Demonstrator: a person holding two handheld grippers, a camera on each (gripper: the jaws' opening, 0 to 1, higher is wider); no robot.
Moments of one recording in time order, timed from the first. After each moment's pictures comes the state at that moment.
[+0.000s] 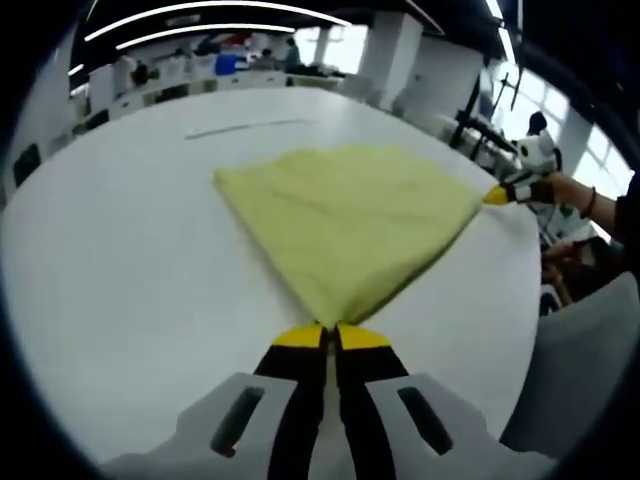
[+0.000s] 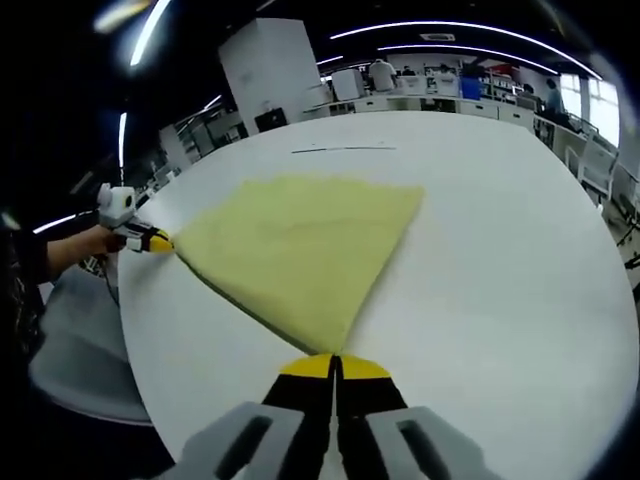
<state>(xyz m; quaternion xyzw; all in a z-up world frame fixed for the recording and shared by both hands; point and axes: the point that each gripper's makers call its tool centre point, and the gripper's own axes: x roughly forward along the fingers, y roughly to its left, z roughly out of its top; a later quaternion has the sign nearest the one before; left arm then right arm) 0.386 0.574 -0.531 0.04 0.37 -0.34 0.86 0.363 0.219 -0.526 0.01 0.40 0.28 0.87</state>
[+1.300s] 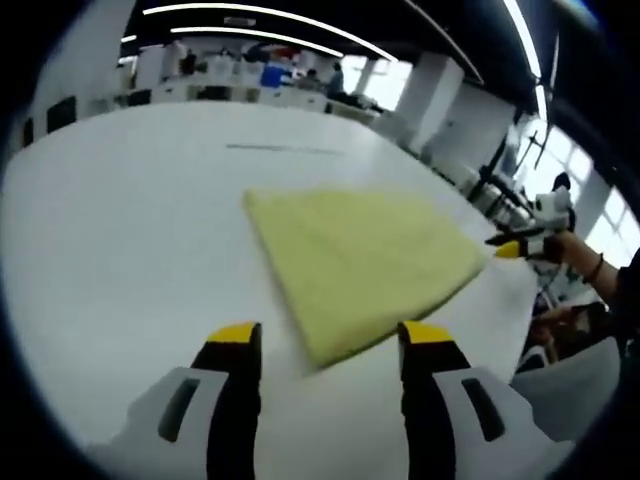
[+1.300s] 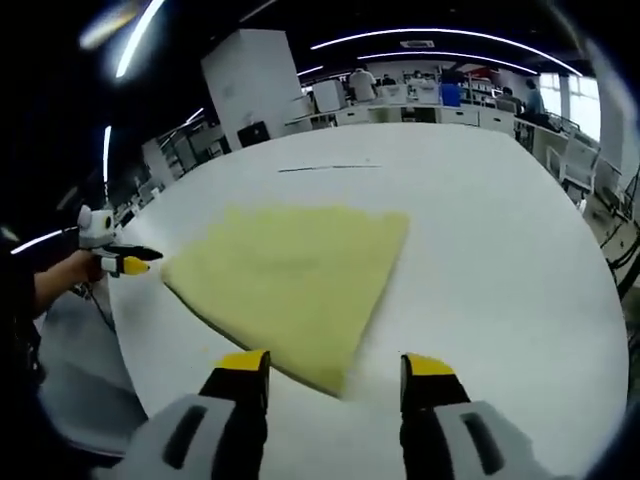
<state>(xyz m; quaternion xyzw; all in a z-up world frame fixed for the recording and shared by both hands) 0.386 0.576 -0.491 -0.07 0.34 -0.28 0.89 0.372 0.232 -0.494 0.02 0.38 0.24 0.89</state>
